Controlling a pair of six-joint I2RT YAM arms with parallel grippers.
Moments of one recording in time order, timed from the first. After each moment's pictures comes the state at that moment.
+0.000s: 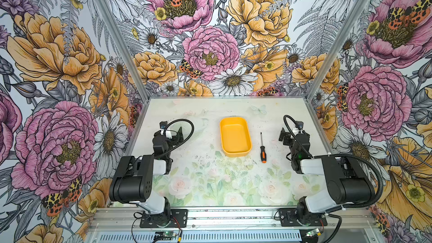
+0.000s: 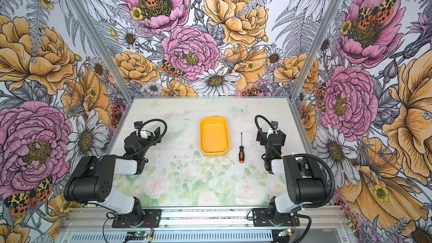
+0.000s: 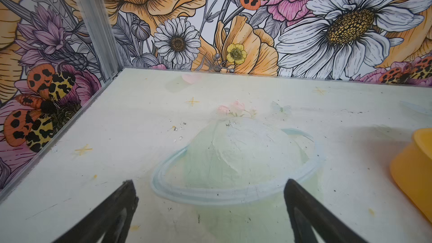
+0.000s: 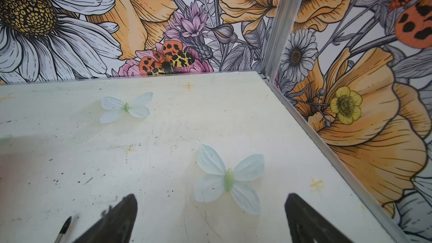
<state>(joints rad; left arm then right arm) 0.04 1.55 0.37 0.99 0.03 -0.05 0.01 1.52 0.37 0.86 0.20 0.02</state>
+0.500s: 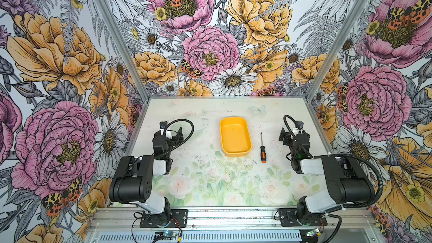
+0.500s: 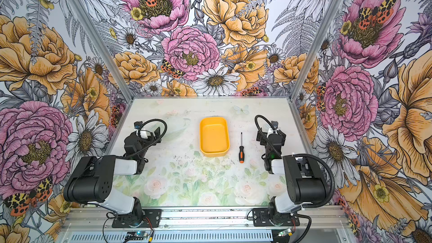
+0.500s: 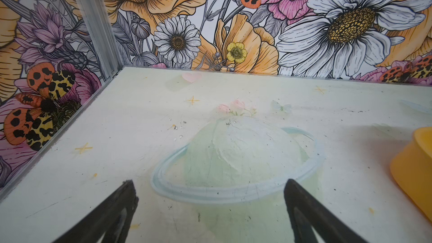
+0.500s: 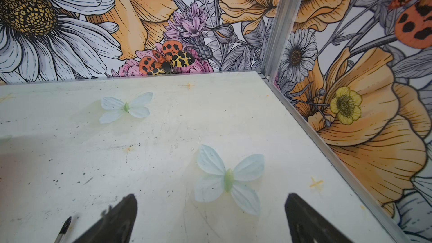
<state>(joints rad) 0.04 1.52 0.37 0.94 0.03 -0.05 0.01 1.52 0.37 0.86 0.21 0.02</state>
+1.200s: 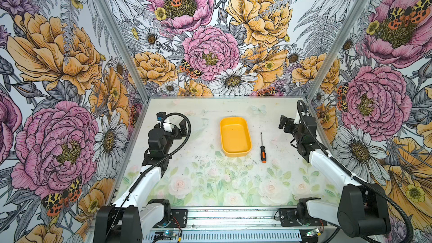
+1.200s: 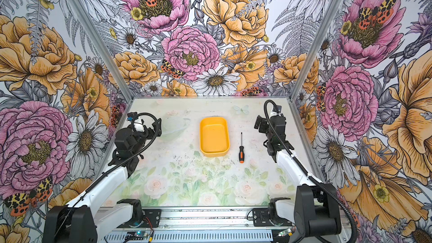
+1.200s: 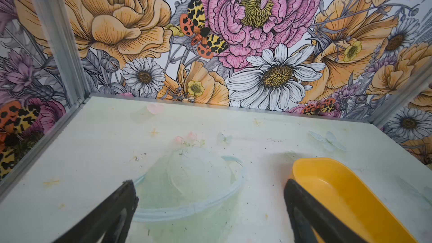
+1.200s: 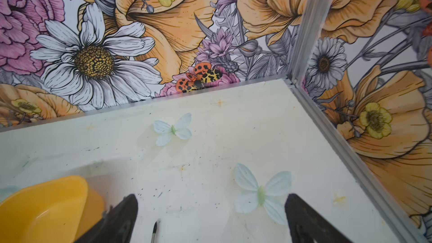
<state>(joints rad) -0.09 1.09 0.52 0.40 0.08 -0.20 0.08 1.23 0.72 0.08 0.08 0.21</state>
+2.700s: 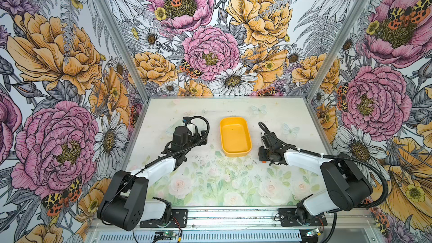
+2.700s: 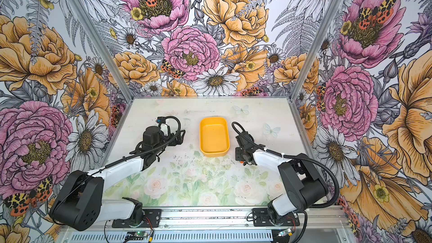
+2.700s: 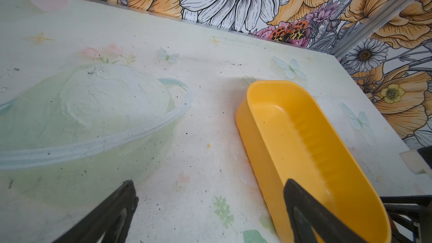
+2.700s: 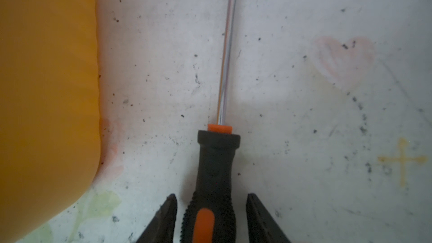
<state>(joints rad) -0.33 1.33 0.58 0.29 0.07 -0.36 0.44 1.51 0.68 -0.29 0.09 0.43</state>
